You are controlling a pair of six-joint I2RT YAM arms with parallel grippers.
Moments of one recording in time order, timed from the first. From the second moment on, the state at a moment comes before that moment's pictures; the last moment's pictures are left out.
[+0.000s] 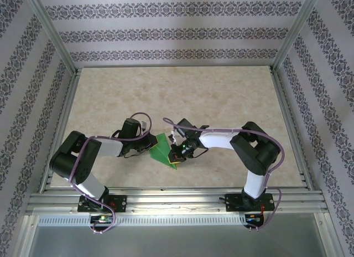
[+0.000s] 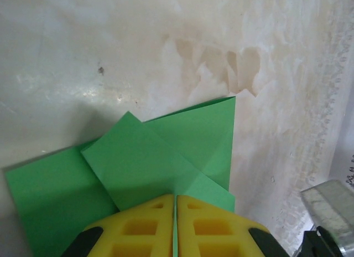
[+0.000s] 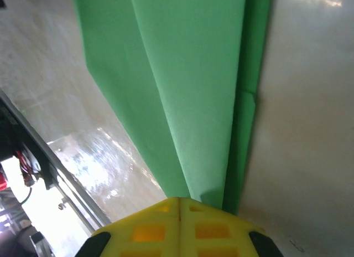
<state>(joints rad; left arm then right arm) -0.37 1.61 0.52 0.25 0.49 -0.91 0.77 1.81 0.95 -0.34 -0.64 0.61</state>
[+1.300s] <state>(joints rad) -0.37 1.61 0.50 0.28 0.48 -0.94 0.80 1.66 0.71 -0.23 -0.63 0.63</state>
